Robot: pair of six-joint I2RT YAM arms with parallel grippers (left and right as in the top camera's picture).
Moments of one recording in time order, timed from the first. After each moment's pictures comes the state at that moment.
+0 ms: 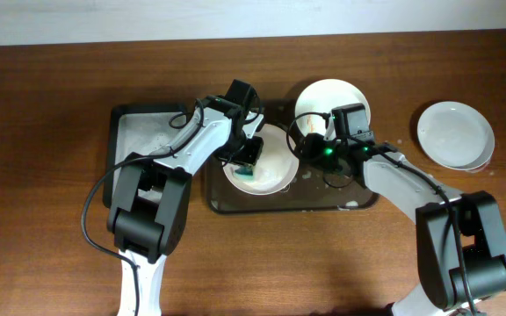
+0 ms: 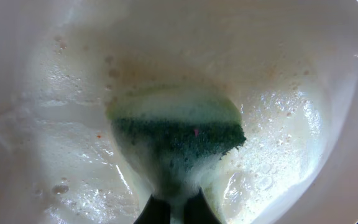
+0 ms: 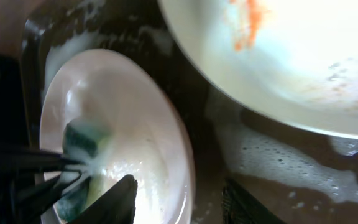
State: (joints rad) left arm -0.44 2.21 1.66 -0.91 0.22 -0.08; right arm 0.22 1.77 0.98 -0.19 -0.36 0.57
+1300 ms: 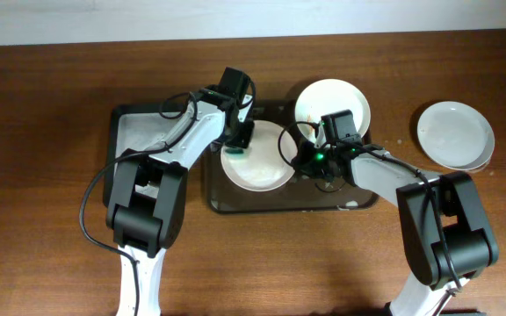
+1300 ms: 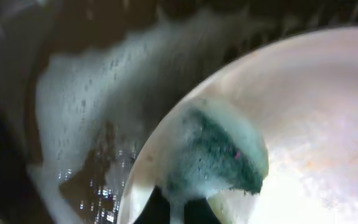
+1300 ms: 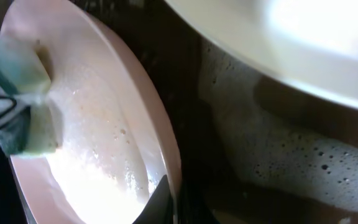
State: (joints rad) left arm -0.40 2.24 1.72 -0.81 0.04 -0.07; right arm 0.25 1.89 0.99 -0.16 -0.42 0.62
